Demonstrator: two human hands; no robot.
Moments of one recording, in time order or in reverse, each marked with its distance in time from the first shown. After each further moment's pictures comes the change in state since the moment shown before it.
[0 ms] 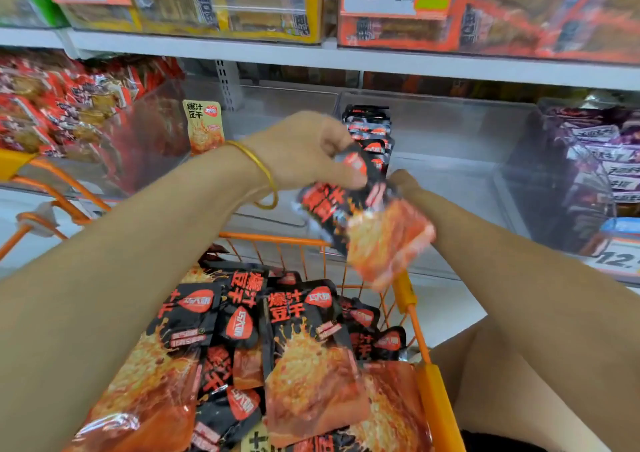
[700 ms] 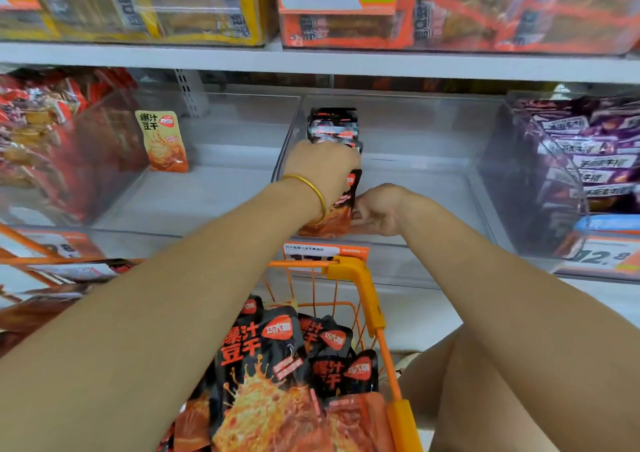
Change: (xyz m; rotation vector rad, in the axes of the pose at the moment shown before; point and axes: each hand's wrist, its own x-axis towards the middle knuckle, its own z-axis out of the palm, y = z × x) left_hand 0.095 -0.023 0.063 1.120 0.166 0.111; right_hand 0.021 0.028 -0.030 0.110 0.144 0.207
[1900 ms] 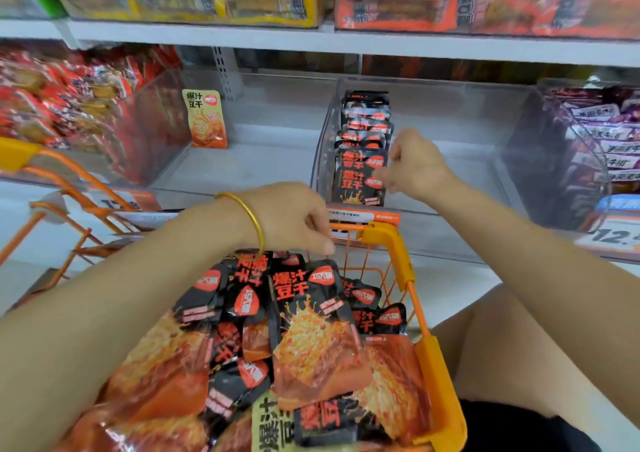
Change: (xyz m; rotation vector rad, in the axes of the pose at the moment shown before) left_hand -0.129 -0.037 -0.036 -0.554 -0.449 -0.011; right_hand -0.074 -0.015 0.017 -0.814 0.393 -0.596
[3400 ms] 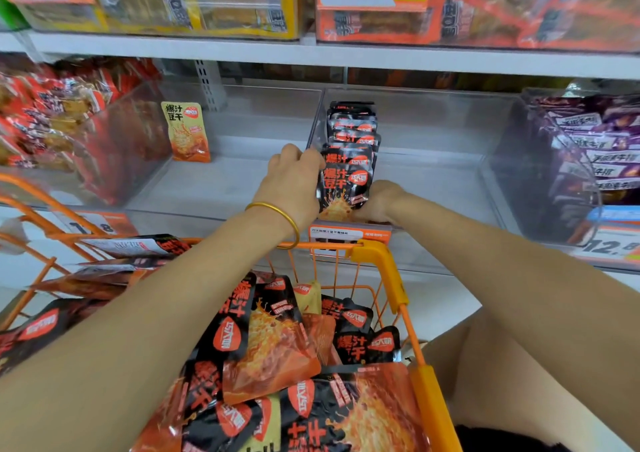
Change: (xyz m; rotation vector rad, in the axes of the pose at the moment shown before) left_hand 0.065 -0.005 0.010 -0.002 0.521 -0.160; right_hand 0.028 0.012 0.040 -0.323 -0.413 0.115
